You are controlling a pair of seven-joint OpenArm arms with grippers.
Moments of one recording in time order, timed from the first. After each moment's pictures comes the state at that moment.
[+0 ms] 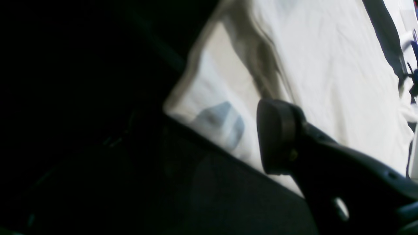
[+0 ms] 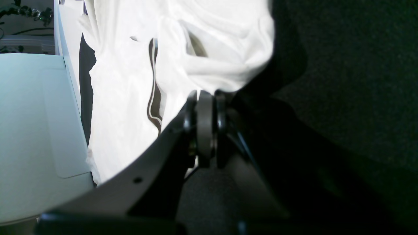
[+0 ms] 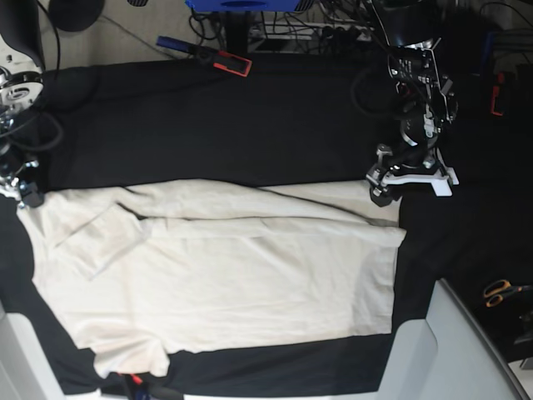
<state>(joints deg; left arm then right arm) 3.8 -1.2 -26.5 69.4 -35.1 -6.1 26.0 20.3 18.2 73.1 25.4 15.6 39.3 -37.6</state>
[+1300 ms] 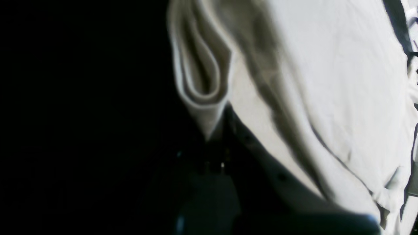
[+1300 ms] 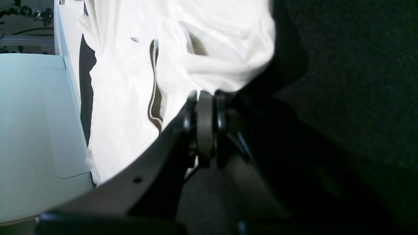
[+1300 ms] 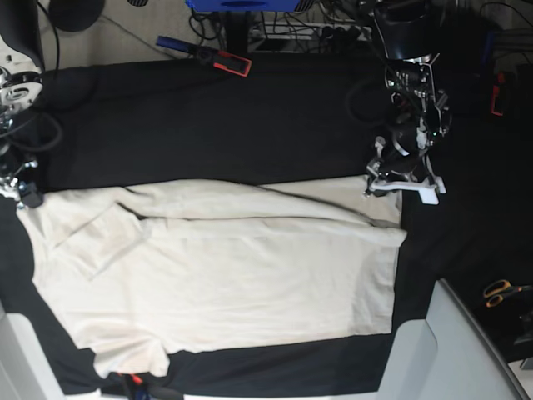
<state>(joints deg) 0.9 -2.6 -23.5 64.0 -35.2 -6.0 27.3 20.4 18.3 73.1 25.6 15.6 39.3 -37.6</state>
